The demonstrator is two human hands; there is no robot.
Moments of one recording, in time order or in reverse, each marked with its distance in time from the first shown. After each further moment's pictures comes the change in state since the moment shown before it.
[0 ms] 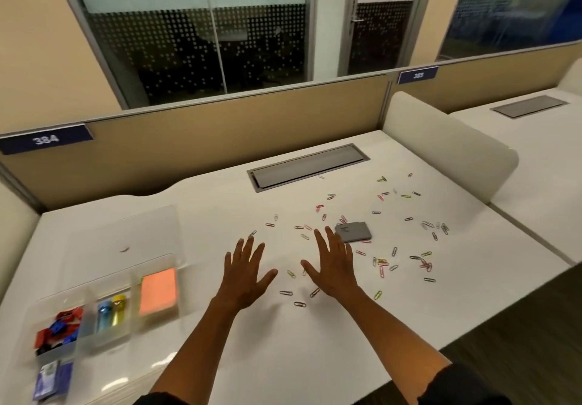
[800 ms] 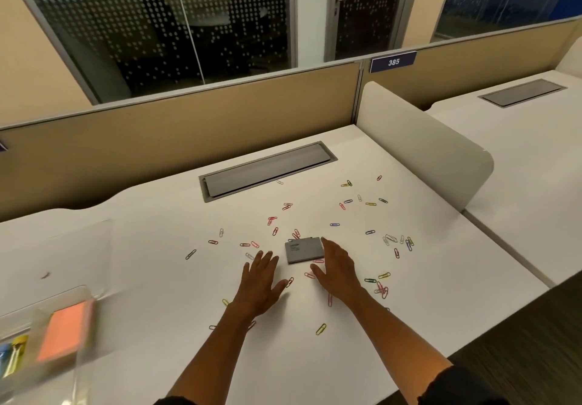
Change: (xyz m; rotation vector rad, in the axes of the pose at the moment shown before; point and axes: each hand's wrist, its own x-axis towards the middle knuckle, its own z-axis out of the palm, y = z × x) left_hand 0.107 0.157 0.076 -0.030 -0.227 -0.001; right_hand 0.064 0.176 -0.012 0.204 -0.113 0.102
